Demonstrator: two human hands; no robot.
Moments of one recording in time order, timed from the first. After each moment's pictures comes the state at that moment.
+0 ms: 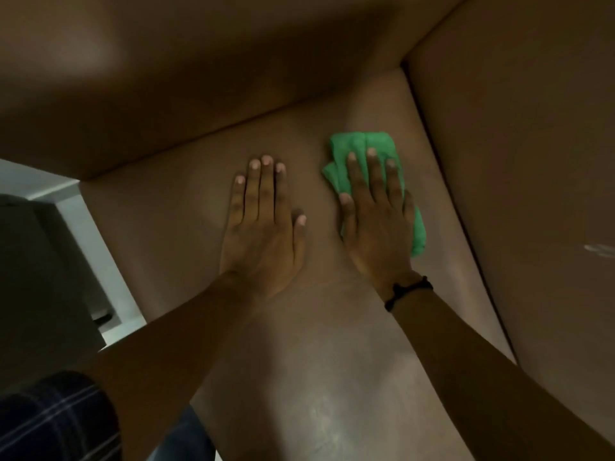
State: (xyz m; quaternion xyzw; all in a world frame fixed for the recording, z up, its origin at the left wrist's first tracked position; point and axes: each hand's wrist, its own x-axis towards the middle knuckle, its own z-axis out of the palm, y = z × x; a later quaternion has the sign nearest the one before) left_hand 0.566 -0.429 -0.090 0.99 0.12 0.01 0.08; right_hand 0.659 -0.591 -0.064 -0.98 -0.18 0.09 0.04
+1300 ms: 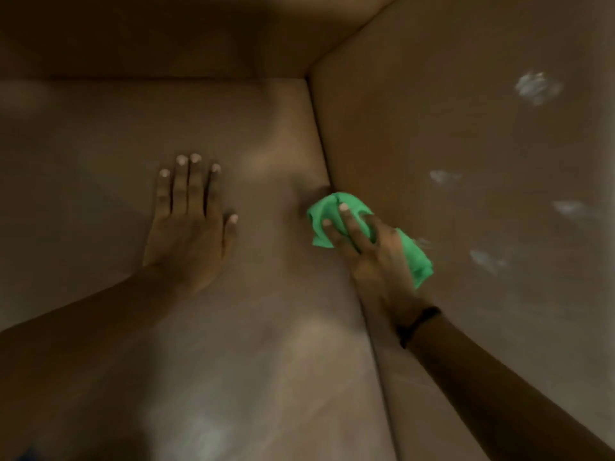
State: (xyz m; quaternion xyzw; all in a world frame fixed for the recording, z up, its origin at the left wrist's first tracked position) left_hand 0.563 -0.510 -0.085 0.98 0.15 0.02 0.14; right_hand 0.672 -0.765 0.058 -0.88 -0.41 0.08 -0.22
